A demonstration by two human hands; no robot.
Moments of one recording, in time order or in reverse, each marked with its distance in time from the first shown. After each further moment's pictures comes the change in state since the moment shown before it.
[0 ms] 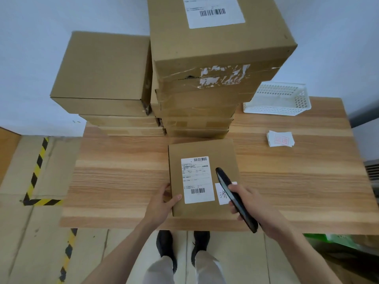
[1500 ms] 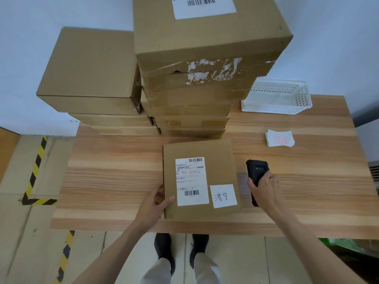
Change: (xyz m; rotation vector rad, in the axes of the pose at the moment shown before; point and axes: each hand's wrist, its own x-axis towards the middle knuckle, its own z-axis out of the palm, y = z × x) left_hand 0.002 -0.004 0.001 0.062 0.020 -0.068; right_hand 0.135 0.072 -0.056 -0.870 0.640 -0.153
